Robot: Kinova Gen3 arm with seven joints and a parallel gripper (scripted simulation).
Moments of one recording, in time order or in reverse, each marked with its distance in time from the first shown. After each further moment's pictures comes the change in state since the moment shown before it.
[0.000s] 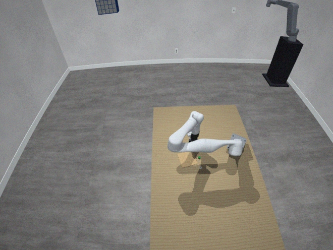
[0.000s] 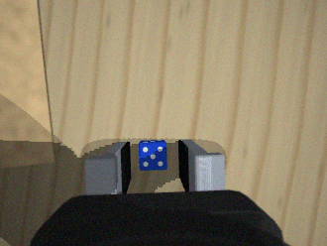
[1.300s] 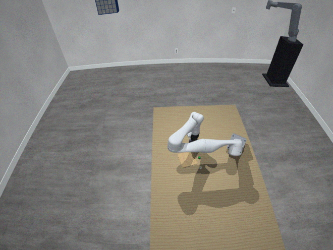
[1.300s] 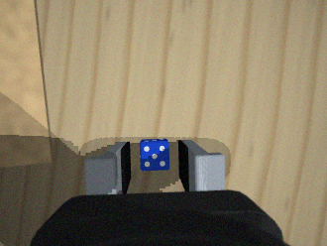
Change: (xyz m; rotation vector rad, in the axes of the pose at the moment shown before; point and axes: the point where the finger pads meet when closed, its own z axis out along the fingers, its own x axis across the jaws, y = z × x) arm -0.001 0.001 0.008 -0.004 -0.003 0.001
